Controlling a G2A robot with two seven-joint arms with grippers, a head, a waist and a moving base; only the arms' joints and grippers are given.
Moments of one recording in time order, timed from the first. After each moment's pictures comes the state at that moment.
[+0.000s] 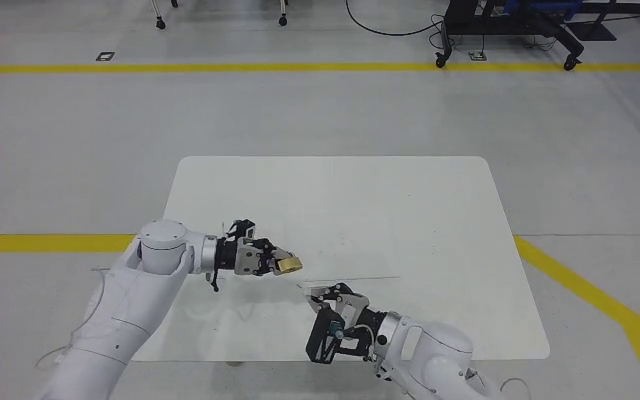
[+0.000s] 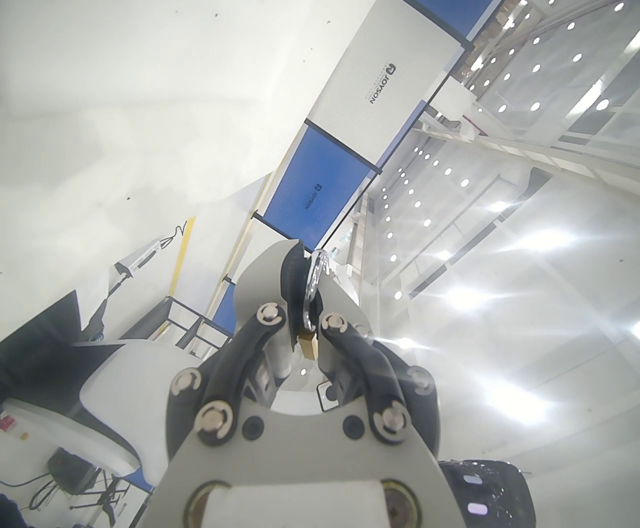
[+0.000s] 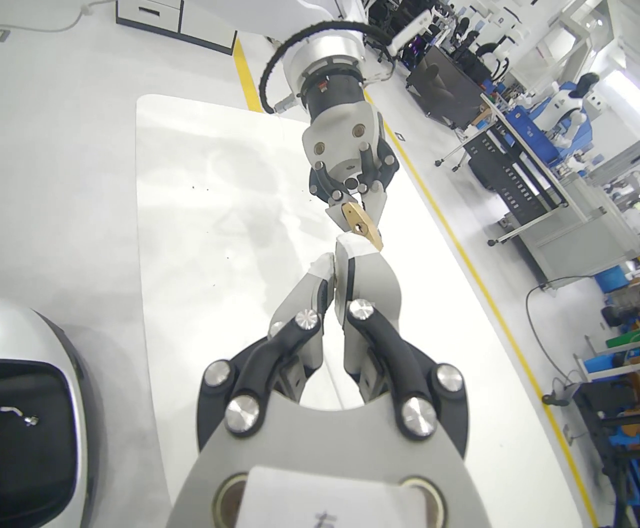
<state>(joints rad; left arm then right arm) 0.77 -1.13 -1.04 -1.13 -0.51 0.45 -1.25 -1.44 -1.15 1.08 -2.06 -1.85 -0.55 0.13</state>
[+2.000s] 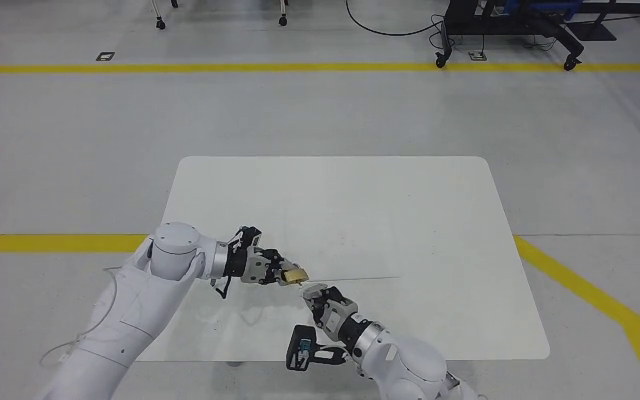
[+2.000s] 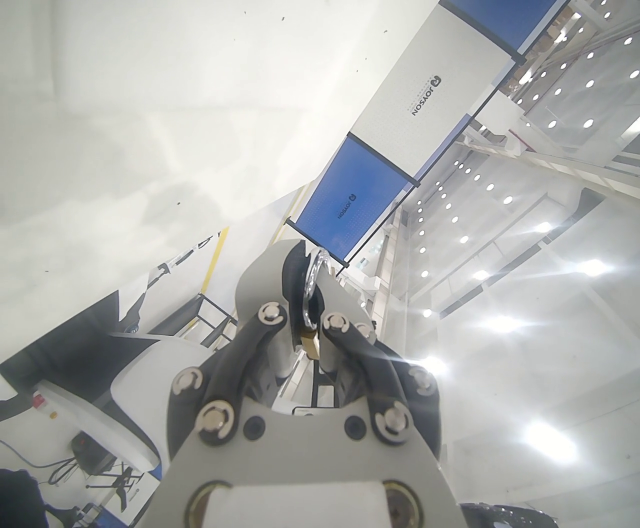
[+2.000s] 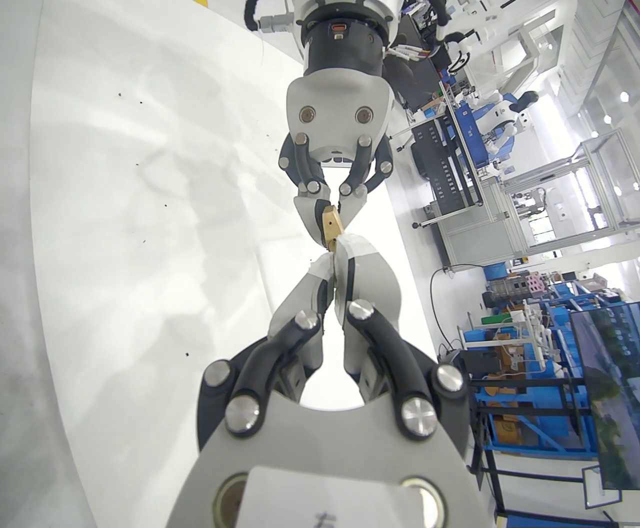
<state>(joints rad) 0.77 -1.12 -0.96 -1.17 -0.45 0.47 -1.21 -1.43 -1.17 0.94 -2.01 -2.23 -0.35 0.18</state>
